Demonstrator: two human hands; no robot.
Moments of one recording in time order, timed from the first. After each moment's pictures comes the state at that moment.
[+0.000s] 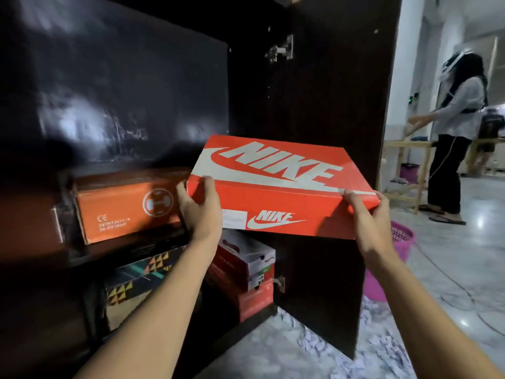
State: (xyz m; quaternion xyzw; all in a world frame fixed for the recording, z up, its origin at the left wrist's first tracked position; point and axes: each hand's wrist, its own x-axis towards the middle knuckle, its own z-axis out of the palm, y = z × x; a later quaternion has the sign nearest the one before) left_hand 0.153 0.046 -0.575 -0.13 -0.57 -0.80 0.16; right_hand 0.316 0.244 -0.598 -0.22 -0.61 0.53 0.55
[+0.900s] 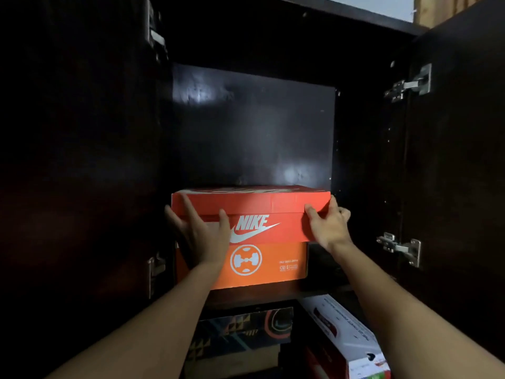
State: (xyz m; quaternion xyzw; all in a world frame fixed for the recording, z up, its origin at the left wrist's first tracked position) left_hand -0.022 -0.036 -0.542 -0.01 -0.70 -0.56 0.44; right_hand 0.011 0.188 -0.511 -0.08 -0.79 0.48 0.38
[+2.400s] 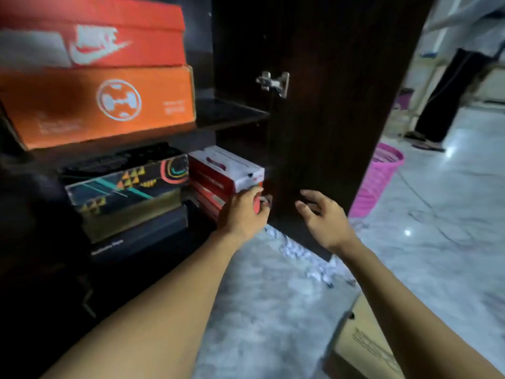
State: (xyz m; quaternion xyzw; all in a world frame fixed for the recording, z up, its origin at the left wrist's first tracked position) left_hand 0.148 0.104 -0.766 -0.39 -0.82 -0.42 -0.02; right_hand 0.290 0.234 -0.761 -0.28 -0.83 0.39 0.28
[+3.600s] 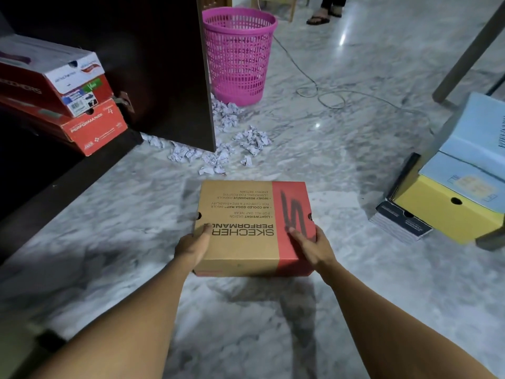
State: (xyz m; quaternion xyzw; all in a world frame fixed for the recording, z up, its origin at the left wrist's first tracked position) left_hand 0.351 0.128 -1.044 -0.15 -0.86 -0.28 -0.39; right_hand 0.618 0.232 -1.034 -0.63 -0.51 0.55 0.24
